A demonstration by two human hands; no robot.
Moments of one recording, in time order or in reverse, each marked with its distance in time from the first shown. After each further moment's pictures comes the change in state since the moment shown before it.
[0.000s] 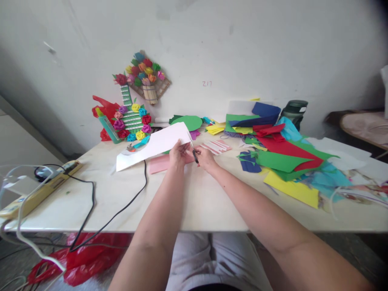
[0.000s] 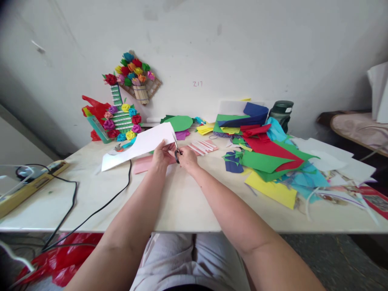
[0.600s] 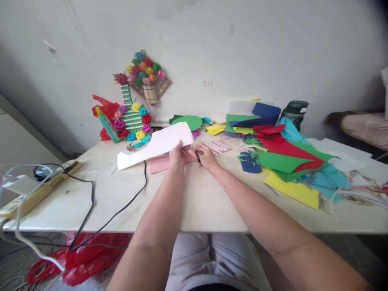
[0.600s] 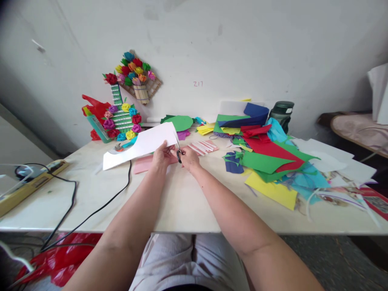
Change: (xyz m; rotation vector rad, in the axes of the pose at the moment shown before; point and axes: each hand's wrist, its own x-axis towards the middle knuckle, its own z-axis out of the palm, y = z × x) left_hand 0.006 -0.004 -0.005 0.027 0.012 0.028; right_hand 0.001 0.006 -0.004 0.005 -0.007 0.048
